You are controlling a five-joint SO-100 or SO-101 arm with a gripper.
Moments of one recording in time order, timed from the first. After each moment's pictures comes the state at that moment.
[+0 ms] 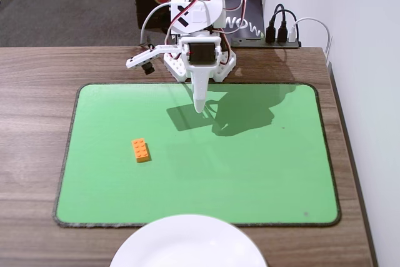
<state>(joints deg) 0.1 188.8 167.8 72.4 -5.1</state>
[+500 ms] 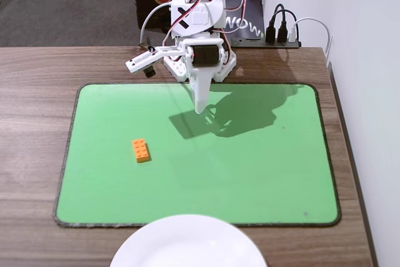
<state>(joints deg) 0.0 179.7 165.1 68.8 -17.2</state>
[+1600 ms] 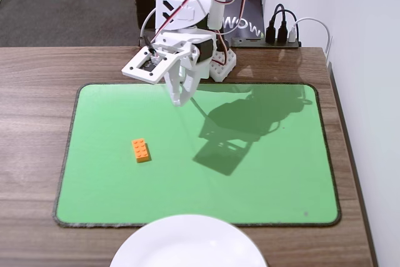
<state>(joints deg) 12.6 155.4 146.7 72.1 -67.9</state>
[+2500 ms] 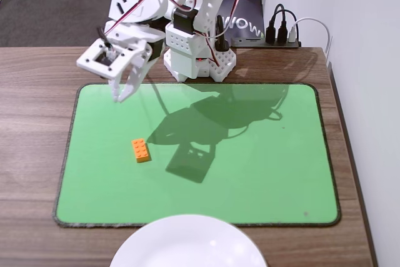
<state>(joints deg) 33.6 141.2 138.1 61.3 -103.4</state>
